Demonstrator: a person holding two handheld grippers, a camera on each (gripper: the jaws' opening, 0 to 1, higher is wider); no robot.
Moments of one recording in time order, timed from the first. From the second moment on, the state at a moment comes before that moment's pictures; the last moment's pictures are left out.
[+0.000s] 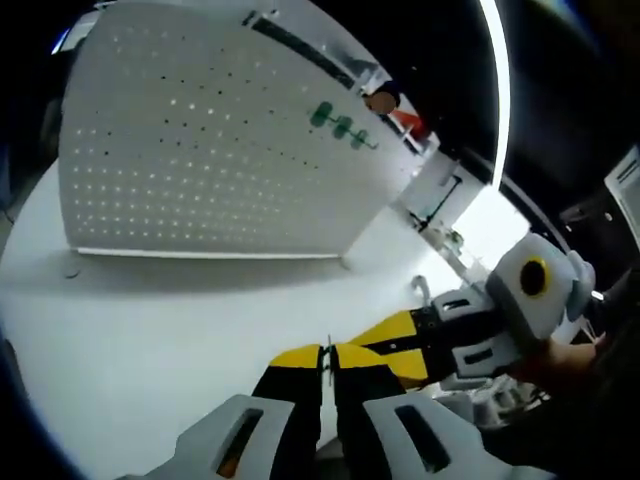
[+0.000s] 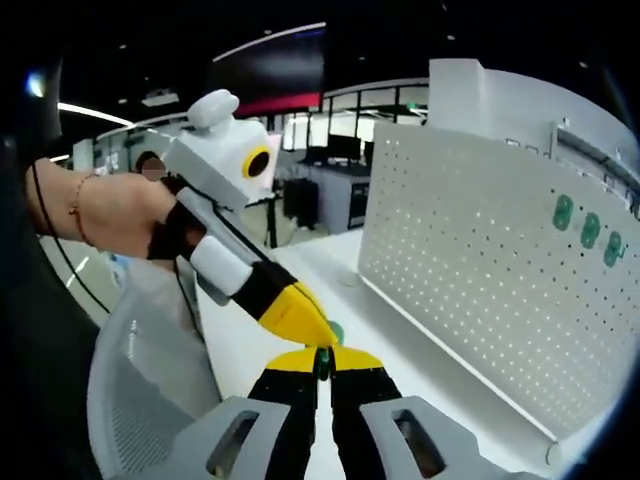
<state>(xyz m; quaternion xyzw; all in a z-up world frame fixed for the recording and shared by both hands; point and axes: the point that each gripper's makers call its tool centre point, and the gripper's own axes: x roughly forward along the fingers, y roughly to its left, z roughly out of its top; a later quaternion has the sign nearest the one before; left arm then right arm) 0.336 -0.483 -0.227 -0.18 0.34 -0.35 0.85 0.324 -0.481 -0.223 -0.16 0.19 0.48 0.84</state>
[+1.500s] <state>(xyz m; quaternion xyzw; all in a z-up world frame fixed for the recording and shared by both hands) 0.327 -0.492 -0.191 -0.15 0.22 -0.44 0.86 0.332 -0.493 -0.209 -0.12 0.18 0.46 0.86</state>
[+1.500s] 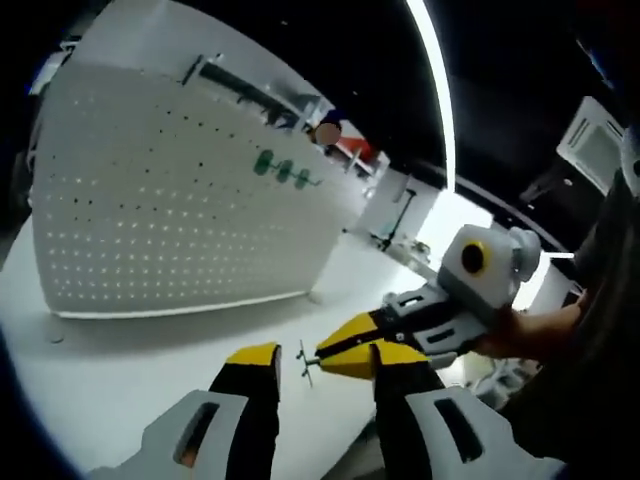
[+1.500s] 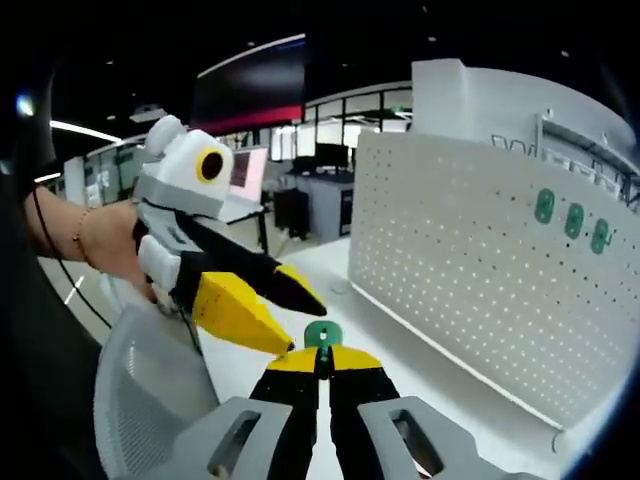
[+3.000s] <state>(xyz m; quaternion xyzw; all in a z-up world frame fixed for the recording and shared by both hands) 0.308 -0.519 -0.174 -0.11 0.17 -0.45 0.87 0.341 -0.497 -0.189 -0.09 0.16 0.44 0.88</state>
